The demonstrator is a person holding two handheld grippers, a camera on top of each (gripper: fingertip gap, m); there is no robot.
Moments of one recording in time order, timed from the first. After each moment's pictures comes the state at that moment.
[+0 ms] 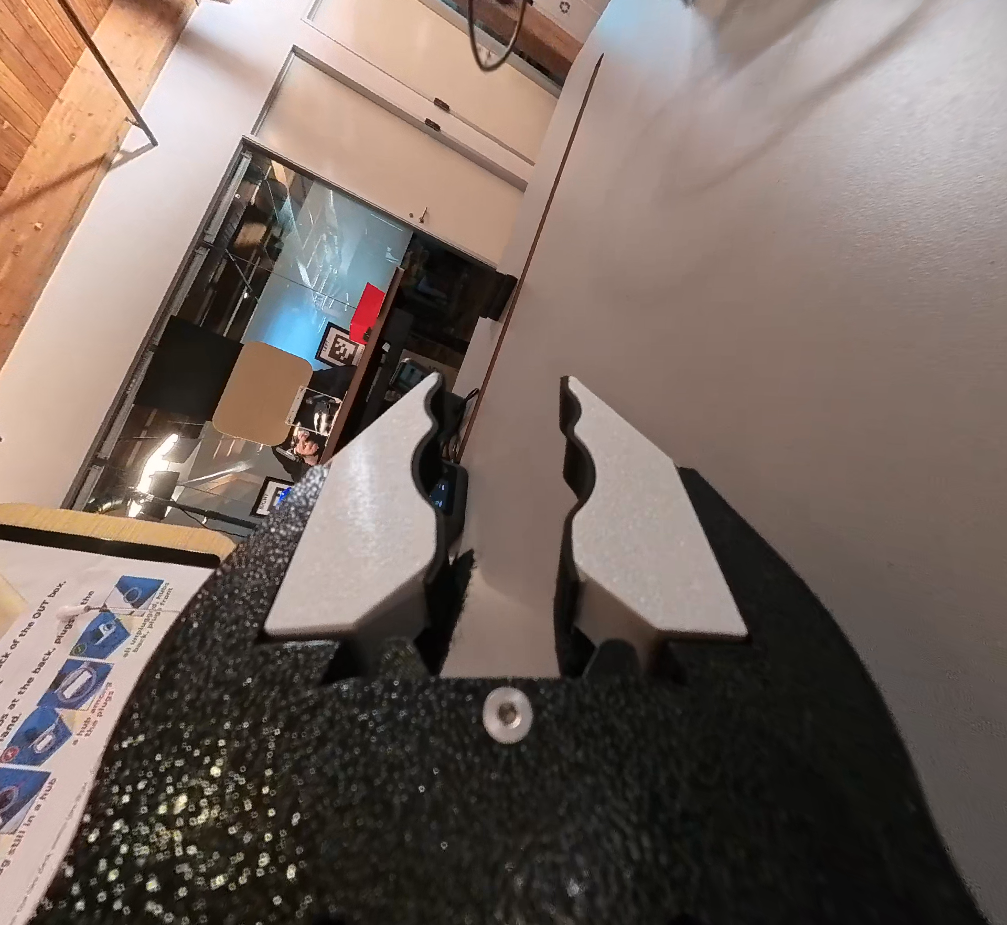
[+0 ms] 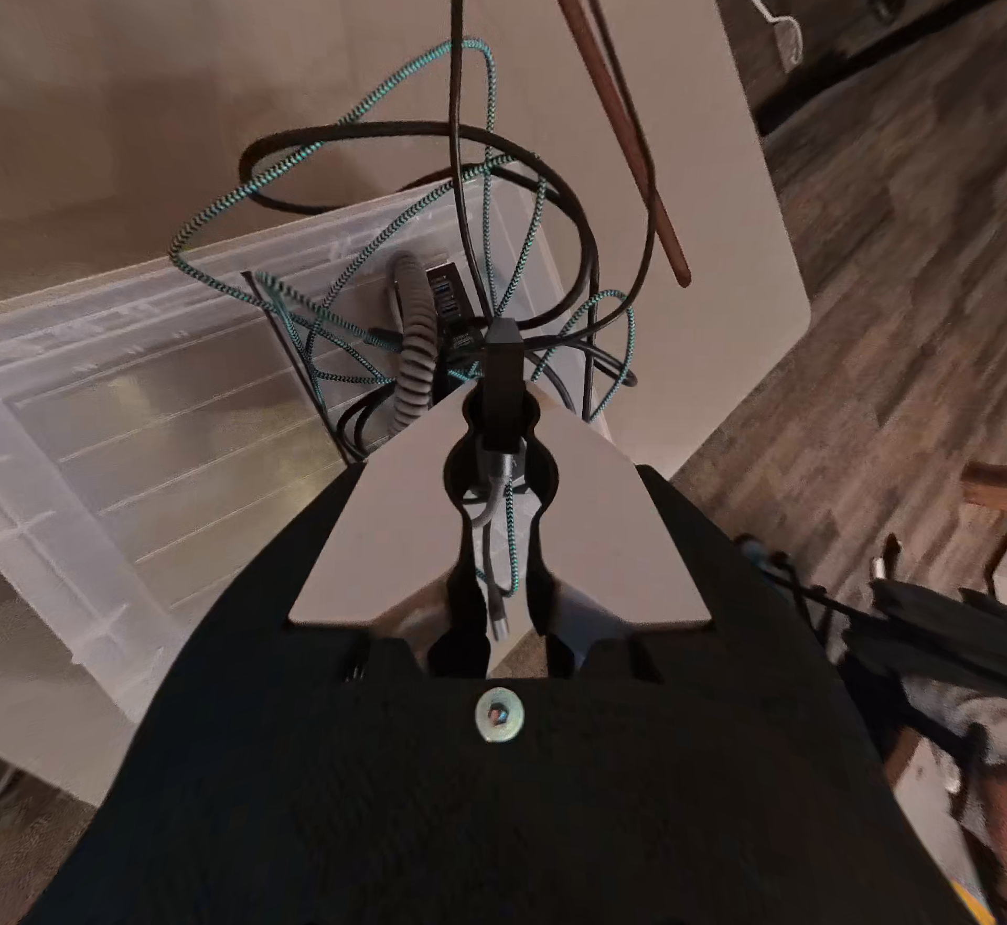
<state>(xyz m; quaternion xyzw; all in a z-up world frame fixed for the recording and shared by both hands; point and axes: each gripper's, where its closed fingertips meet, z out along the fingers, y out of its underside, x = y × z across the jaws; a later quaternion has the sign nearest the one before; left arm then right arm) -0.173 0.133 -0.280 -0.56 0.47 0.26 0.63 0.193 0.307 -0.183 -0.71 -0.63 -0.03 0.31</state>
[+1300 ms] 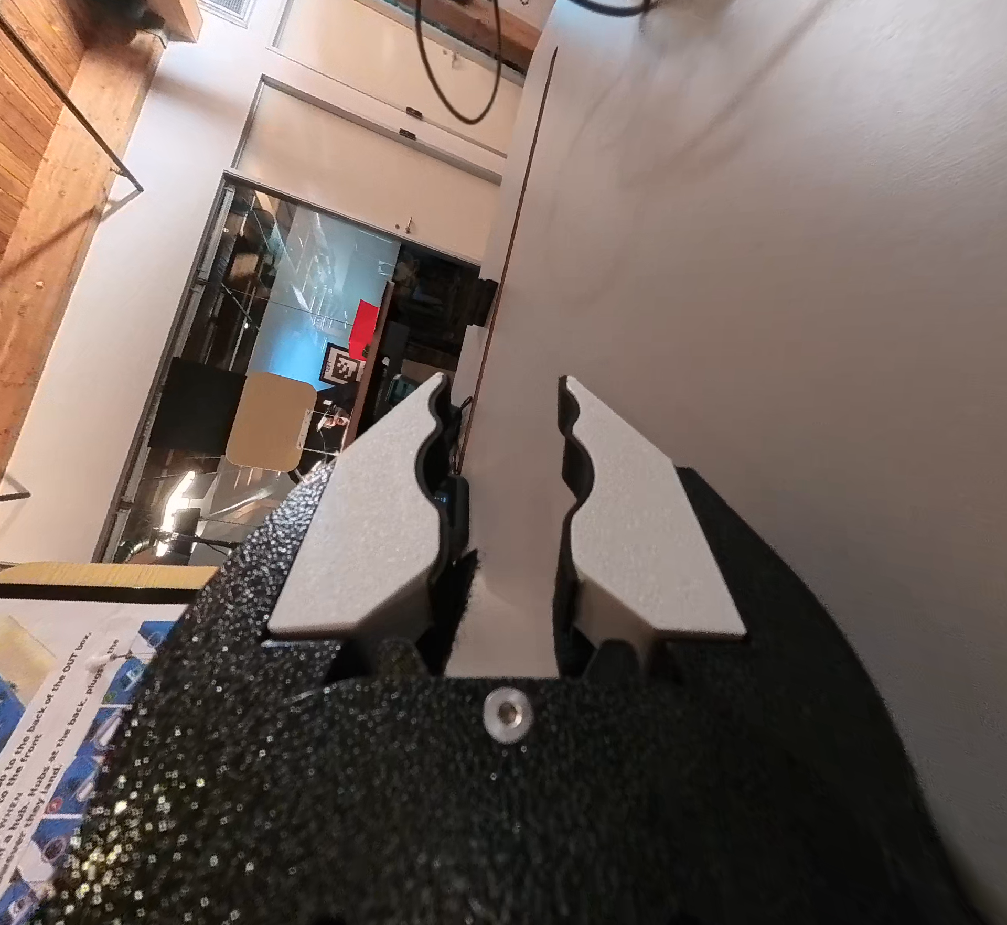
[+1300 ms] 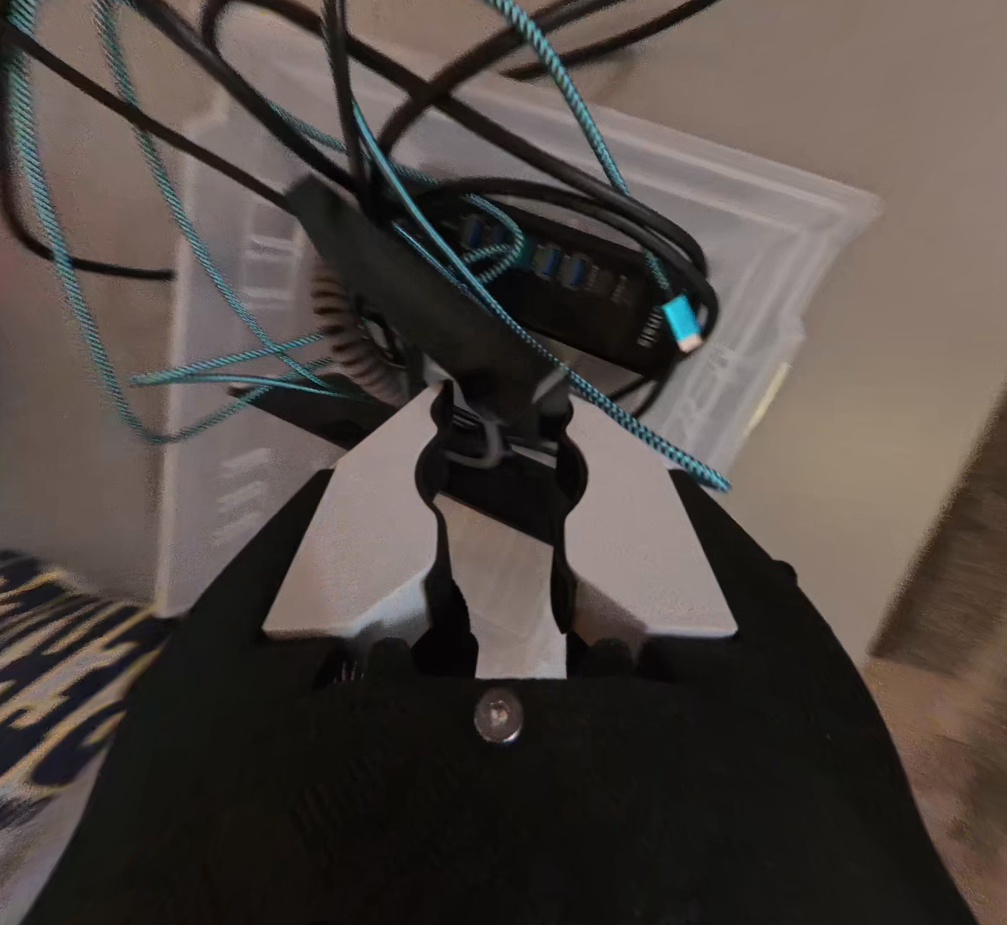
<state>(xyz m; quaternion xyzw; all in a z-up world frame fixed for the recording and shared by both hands) -0.163 0.132 -0.289 -0.54 0.51 0.28 0.60 0.240 0.317 -0.266 -0.95 -0.23 0.18 0.11</state>
